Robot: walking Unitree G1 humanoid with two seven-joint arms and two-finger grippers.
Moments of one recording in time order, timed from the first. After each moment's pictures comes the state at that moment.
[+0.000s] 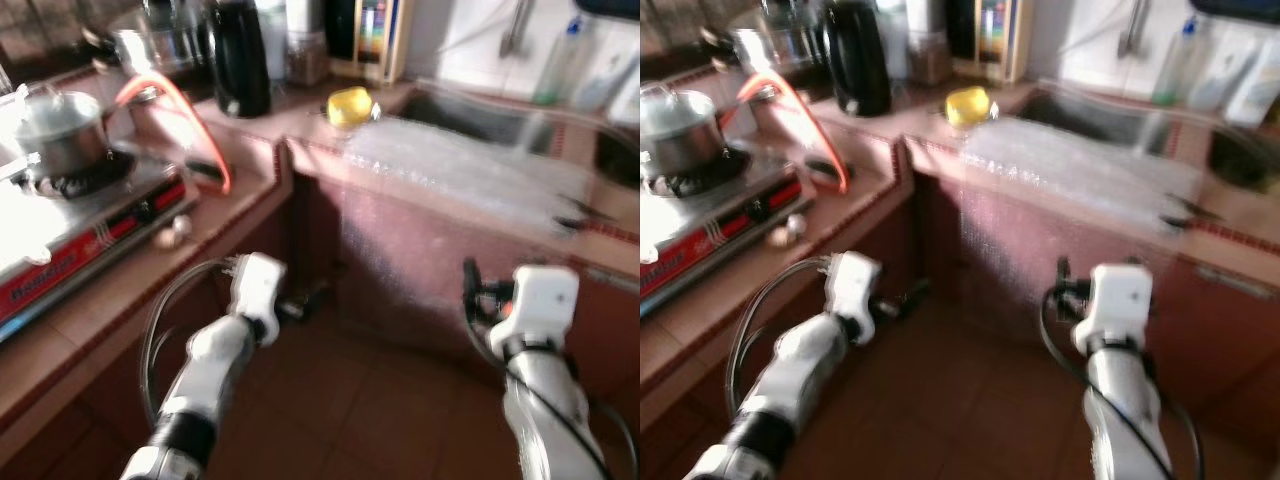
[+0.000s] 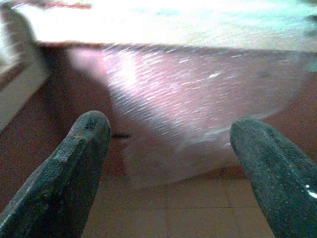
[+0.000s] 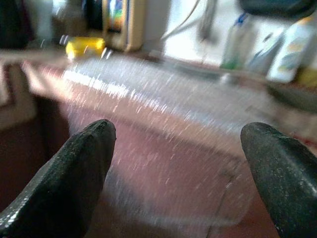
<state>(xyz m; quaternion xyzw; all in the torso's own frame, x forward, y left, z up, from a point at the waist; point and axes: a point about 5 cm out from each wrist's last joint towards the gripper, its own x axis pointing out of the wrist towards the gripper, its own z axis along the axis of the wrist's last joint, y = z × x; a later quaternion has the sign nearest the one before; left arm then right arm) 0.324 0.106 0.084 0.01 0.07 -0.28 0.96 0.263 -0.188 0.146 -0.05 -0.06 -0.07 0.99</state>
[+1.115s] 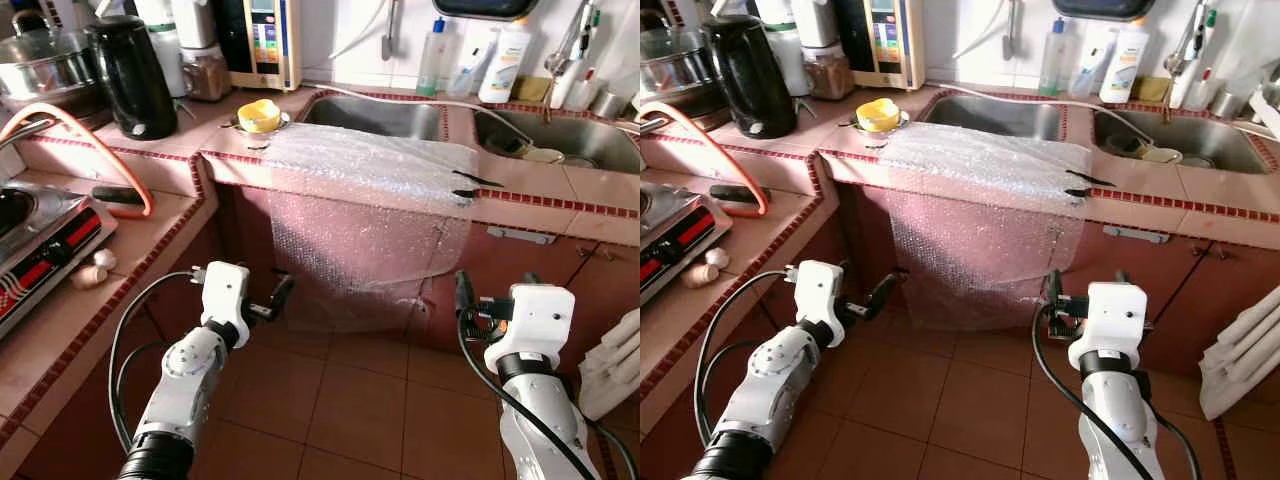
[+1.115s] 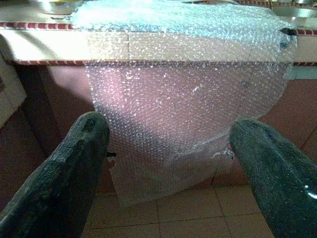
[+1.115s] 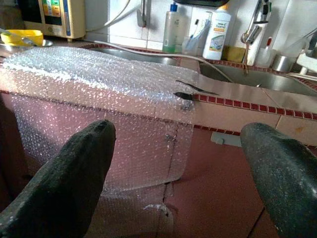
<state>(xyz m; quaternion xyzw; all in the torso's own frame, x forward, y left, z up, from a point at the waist) 0.310 0.141 0.081 -0.01 0.05 -0.19 0.98 0.240 -0.185 0.133 -0.05 -0.03 -0.06 1.00</state>
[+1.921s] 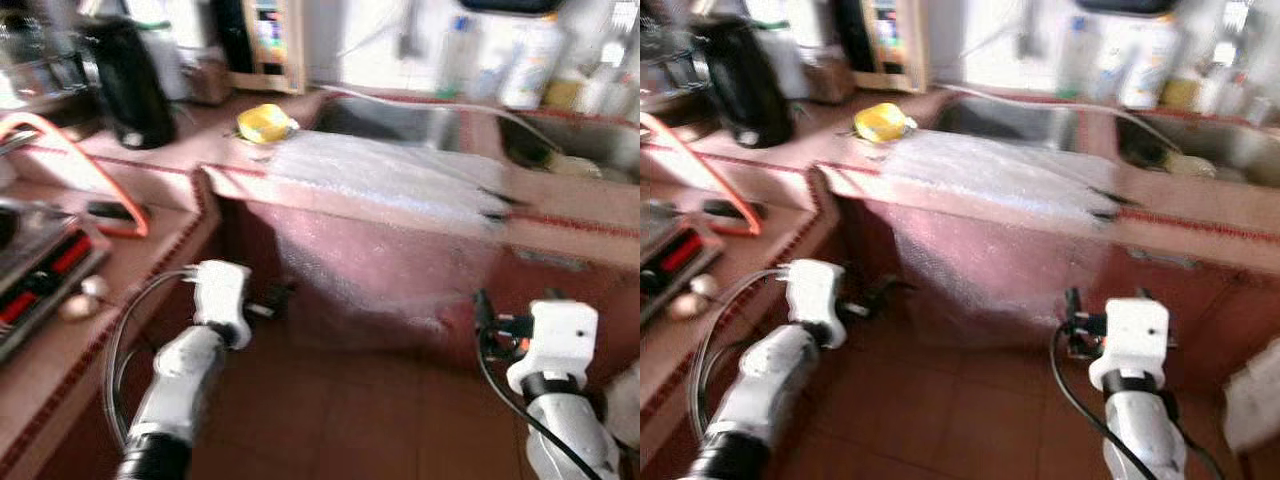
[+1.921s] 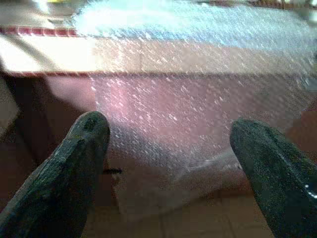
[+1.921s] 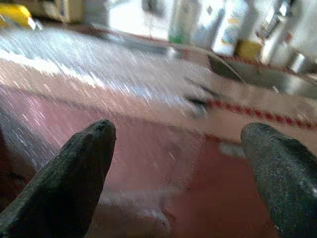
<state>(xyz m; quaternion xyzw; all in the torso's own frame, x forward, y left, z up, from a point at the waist) 0.309 0.138 0.083 -0.01 0.06 -0.21 0.98 0.223 -0.199 0.131 -0.07 -0.01 -0.07 1.00</state>
